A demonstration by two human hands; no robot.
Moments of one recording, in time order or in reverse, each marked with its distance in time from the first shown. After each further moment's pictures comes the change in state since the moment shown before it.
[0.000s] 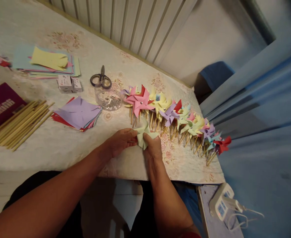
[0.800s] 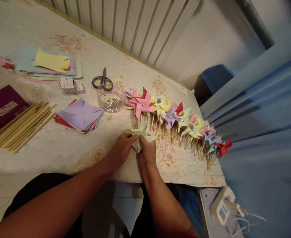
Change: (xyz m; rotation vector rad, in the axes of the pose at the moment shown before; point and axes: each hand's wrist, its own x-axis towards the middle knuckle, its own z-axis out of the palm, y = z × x) left_hand 0.003 -0.020 0.025 -0.109 0.197 0.224; right_hand -0.019 0.009 0.035 0.191 0.058 -0.026
